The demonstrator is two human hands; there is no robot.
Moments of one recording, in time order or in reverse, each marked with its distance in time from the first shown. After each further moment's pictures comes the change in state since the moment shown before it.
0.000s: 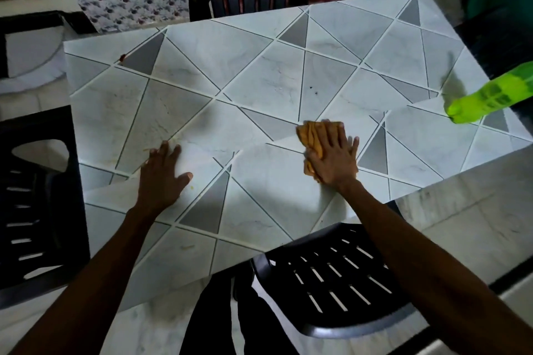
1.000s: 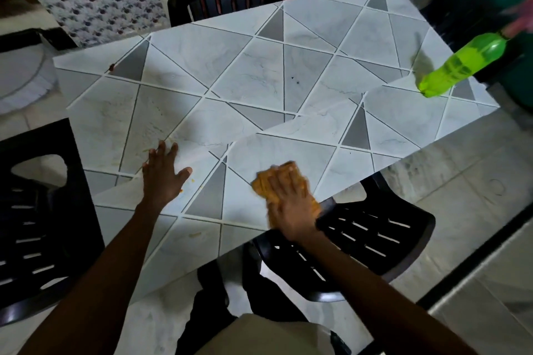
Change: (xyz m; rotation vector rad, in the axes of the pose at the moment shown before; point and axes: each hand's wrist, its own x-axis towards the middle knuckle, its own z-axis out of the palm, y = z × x) left_hand 0.001 -0.004 0.001 0.019 -0.056 -0.018; right_hand -0.161 -0.093 0.039 0.079 -0.053 -0.152
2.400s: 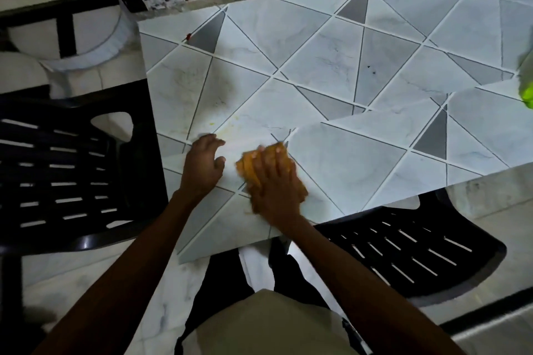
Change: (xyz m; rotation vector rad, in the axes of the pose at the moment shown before) left_hand -0.043 -0.043 -0.026 -0.112 0.228 0.165; right_hand 0.050 -0.149 0.027 0.004 0.047 -0.182
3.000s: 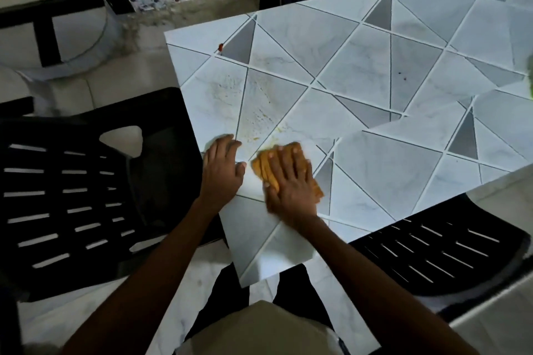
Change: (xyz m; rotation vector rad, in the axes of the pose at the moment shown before) left_hand 0.021 -0.071 -0.041 0.045 -0.032 0.081; right_hand 0.054 -0.089 0.015 -0.066 0.035 0.140
